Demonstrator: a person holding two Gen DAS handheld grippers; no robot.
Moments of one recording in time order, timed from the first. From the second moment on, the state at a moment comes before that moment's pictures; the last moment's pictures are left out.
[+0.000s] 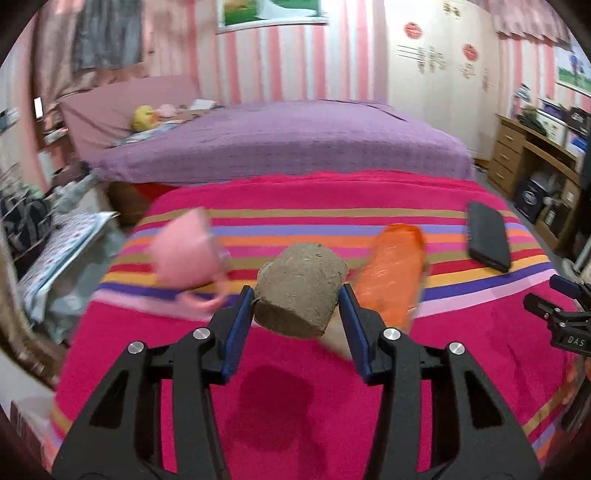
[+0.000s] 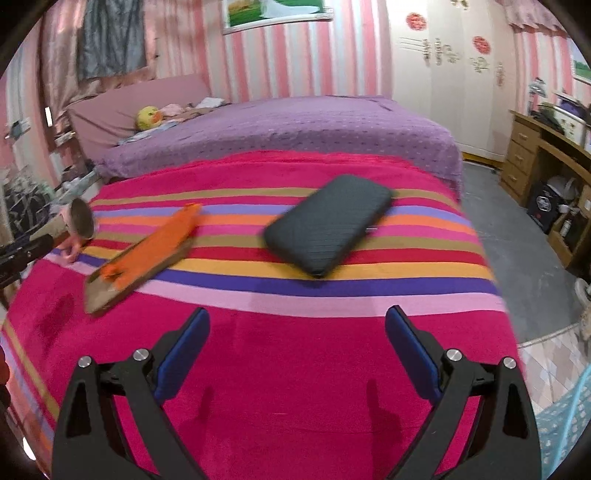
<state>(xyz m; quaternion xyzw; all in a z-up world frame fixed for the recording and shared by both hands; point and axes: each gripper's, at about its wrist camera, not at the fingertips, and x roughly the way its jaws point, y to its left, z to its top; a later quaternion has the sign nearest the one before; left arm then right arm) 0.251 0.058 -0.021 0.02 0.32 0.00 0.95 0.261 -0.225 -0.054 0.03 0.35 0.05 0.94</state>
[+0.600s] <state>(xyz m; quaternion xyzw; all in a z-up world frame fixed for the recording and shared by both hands) 0.251 0.145 -0.056 0.00 0.36 0.05 0.93 0.312 -0.052 -0.058 -0.08 0.37 0.19 0.91</state>
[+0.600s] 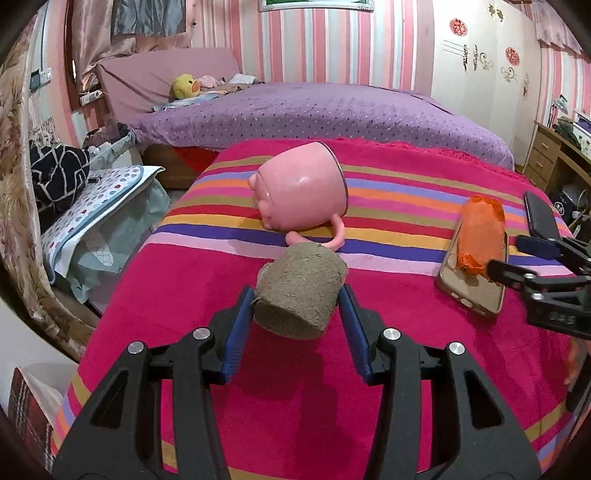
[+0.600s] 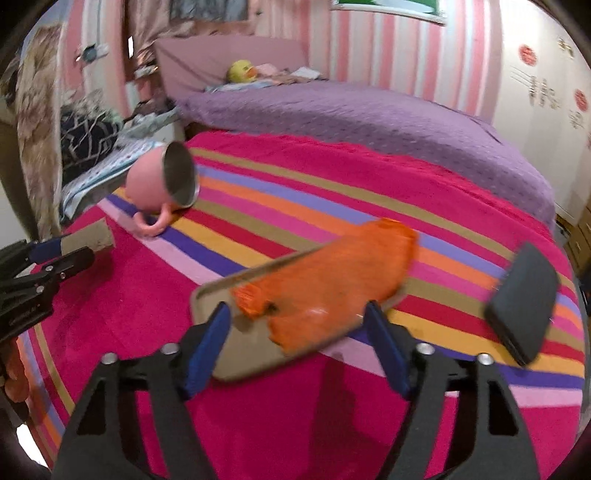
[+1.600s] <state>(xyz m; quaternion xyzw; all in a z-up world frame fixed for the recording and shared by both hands) 0.227 0.111 -0.033 -0.04 0.34 0.05 0.94 0.223 -0.148 0.009 -0.06 0.30 0.15 0.94</state>
